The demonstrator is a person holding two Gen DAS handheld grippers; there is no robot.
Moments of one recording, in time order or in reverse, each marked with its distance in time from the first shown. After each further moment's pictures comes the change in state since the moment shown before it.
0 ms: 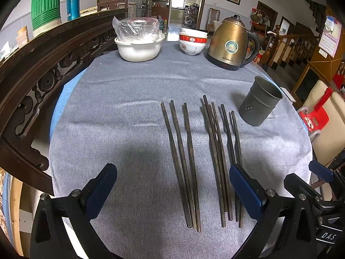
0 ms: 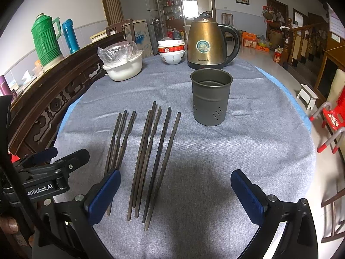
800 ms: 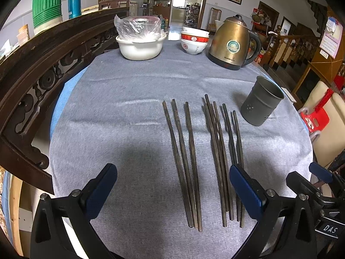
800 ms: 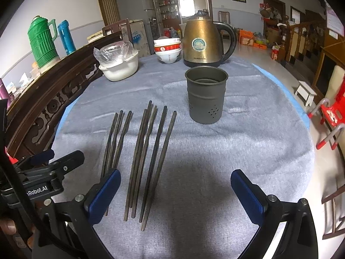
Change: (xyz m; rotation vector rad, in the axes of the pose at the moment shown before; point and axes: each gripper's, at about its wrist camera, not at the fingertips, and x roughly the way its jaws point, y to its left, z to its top) left arm 0.001 0.003 0.000 -0.012 0.008 0.003; right arm 0.004 -0.008 0.000 0.034 0.018 -0.007
